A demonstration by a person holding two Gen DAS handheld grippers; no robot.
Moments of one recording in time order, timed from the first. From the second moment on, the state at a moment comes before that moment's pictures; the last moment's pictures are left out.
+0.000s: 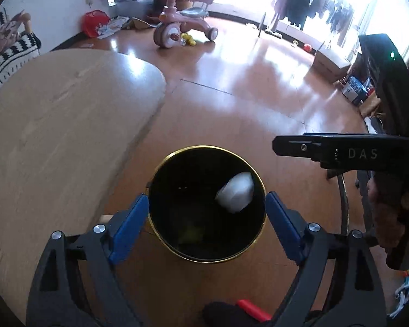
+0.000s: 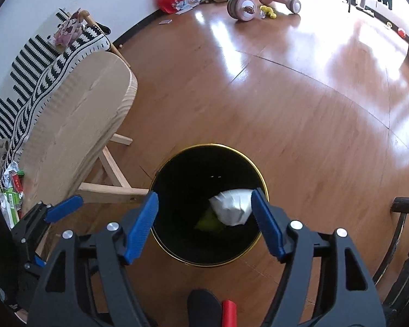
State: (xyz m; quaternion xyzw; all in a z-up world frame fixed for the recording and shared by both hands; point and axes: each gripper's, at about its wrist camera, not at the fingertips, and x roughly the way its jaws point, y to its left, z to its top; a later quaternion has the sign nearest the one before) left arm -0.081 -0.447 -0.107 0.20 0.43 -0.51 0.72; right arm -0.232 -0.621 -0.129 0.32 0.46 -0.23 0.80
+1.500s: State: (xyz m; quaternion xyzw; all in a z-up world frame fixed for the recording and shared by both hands) left arm 0.096 0.097 -0.062 -0.09 0.44 -0.04 0.89; right arm 0.098 -0.218 -0.100 0.32 0.49 0.10 0.80
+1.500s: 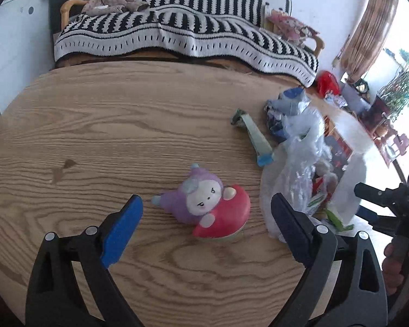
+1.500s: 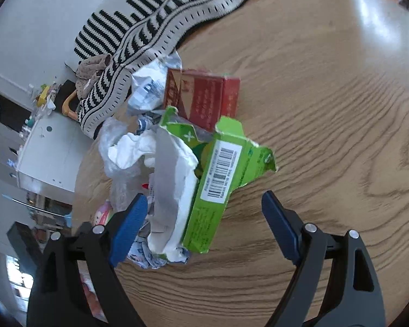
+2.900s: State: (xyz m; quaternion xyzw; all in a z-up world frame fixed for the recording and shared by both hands) left arm 0.068 -0.145 0.015 -0.06 0.37 -0.18 0.91; right arm -0.026 -0.398 -0.028 0.28 0.40 0.03 0.87
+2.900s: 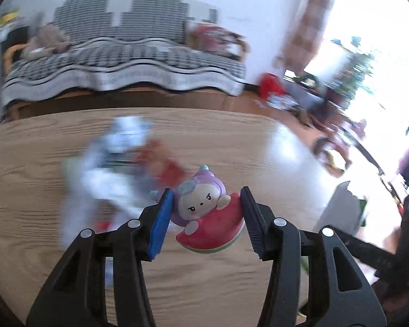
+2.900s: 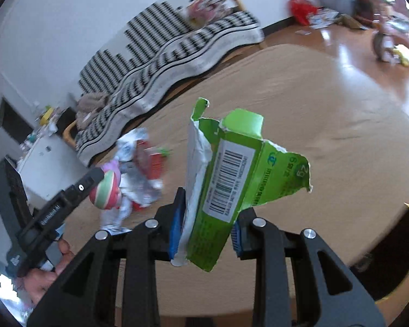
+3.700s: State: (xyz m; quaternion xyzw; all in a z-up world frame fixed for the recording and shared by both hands) left arm -0.067 -0.447 -0.089 0.12 0.43 -0.48 0.75; right arm -0.251 -0.615 -0.103 0.29 0.47 -0.19 0.81
